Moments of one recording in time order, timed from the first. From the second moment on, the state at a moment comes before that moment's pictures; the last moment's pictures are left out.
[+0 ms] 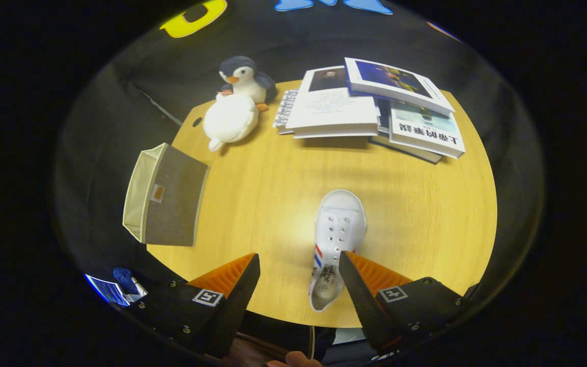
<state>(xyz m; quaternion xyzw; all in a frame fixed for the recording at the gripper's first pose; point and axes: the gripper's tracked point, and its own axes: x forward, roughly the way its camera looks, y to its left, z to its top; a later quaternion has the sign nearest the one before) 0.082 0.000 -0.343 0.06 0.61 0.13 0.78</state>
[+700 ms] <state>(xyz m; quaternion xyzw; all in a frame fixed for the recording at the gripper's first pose) 0.044 -0.047 -0.424 0.06 0.67 0.09 0.73</state>
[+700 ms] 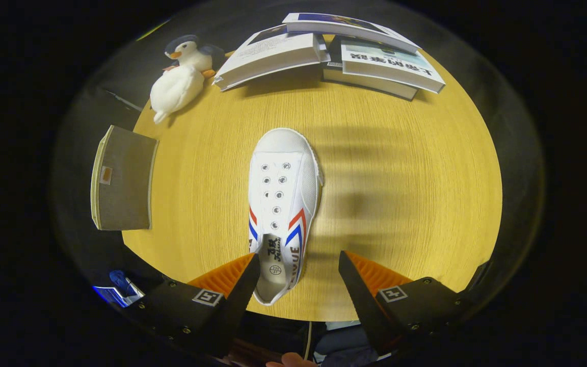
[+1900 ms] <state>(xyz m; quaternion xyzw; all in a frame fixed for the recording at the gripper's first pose) 0.054 -0.038 -0.472 0.09 0.70 0.08 0.70</state>
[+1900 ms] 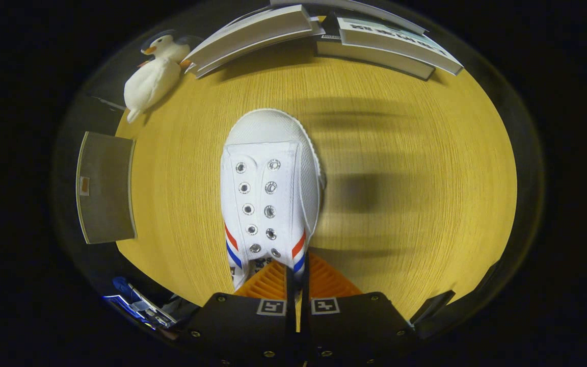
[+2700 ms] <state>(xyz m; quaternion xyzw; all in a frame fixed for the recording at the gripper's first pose) 0.064 0.011 -0.399 0.15 0.67 0.14 0.71</state>
